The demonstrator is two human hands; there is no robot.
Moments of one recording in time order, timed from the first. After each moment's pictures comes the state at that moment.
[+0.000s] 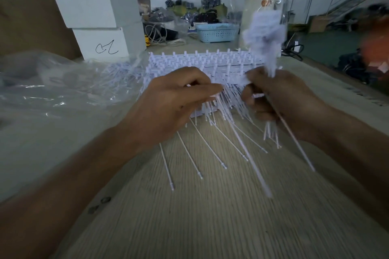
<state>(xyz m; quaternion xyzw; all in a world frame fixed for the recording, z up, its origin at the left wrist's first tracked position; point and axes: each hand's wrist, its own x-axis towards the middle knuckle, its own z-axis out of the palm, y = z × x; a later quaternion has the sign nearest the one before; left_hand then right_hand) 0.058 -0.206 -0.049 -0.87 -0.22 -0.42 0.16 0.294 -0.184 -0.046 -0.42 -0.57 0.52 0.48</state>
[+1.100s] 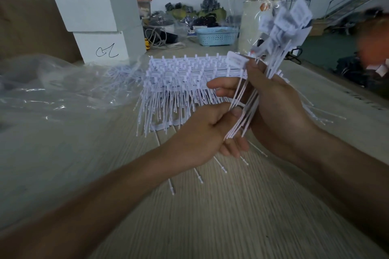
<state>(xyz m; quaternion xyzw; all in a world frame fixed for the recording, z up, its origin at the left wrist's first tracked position) 0.113 -0.227 -0.071 -0.75 -0.37 -0.38 -0.41 0.253 -0.216 -0.044 -0.31 -0.54 0.55 0.57</state>
